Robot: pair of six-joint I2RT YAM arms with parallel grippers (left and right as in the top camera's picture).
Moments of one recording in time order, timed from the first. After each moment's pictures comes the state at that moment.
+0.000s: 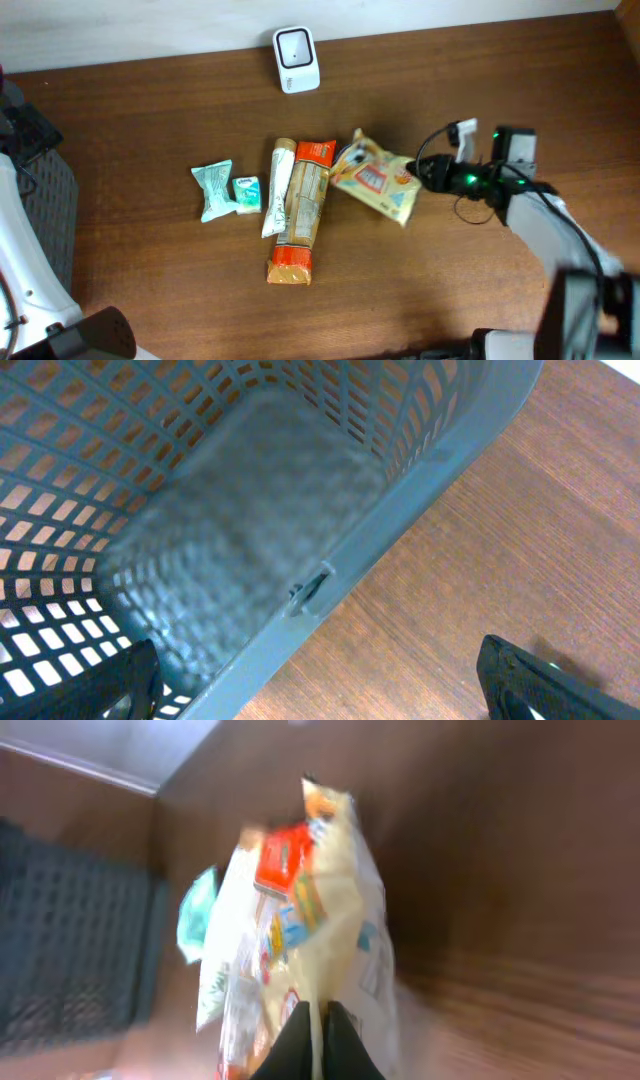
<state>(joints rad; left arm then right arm) 0.33 1.79 2.14 -1.41 -0.35 -0.30 -0.21 1.46 0.78 -0.19 -0.86 0.28</state>
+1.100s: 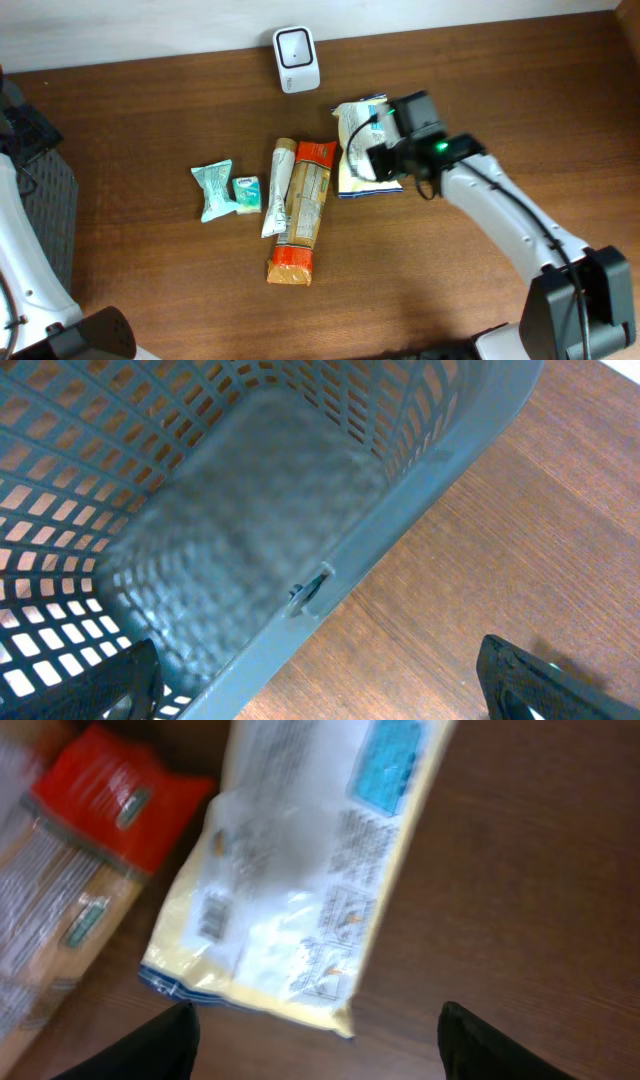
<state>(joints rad) 0.33 1.79 2.14 -1.41 -0.35 -0.30 0.26 1.60 1.17 -0.60 0.02 -0.03</state>
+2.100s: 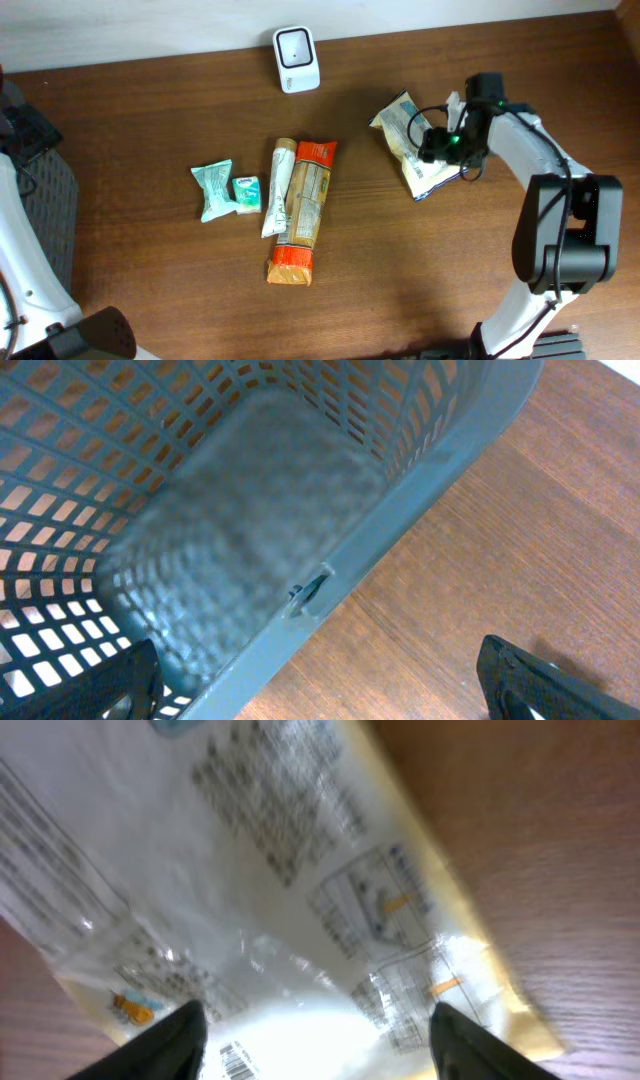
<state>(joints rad) 0.33 1.79 2.14 -1.41 -0.35 -0.30 -0.13 1.93 1.34 -0.73 -0.24 0.05</state>
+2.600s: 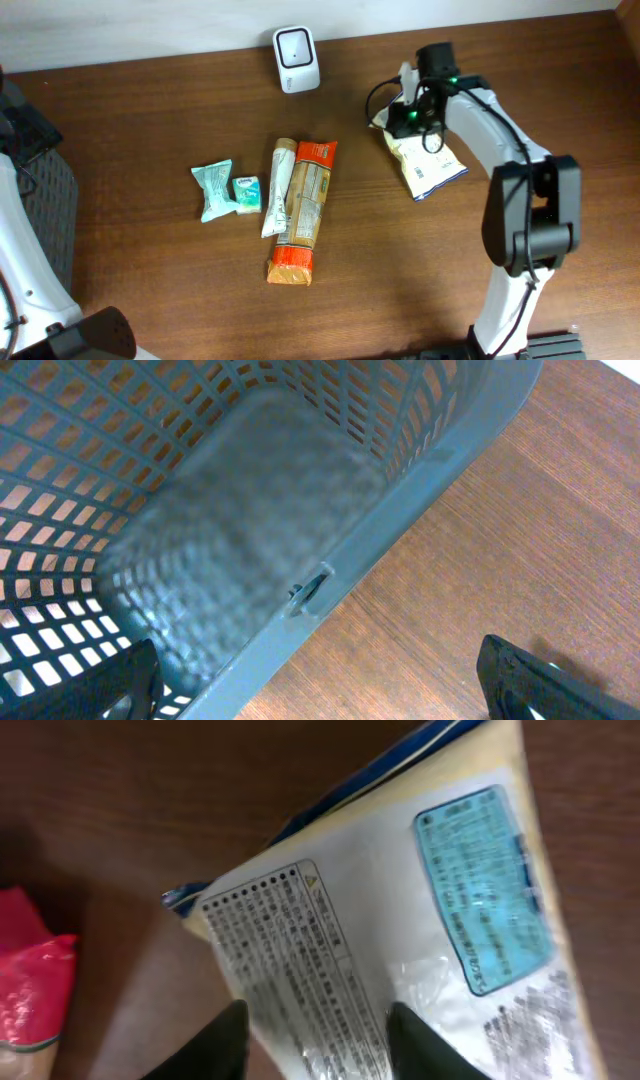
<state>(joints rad) 0.33 1.79 2.14 -1.41 -0.35 -0.30 0.06 2.07 1.58 -0.71 -0.21 0.01</state>
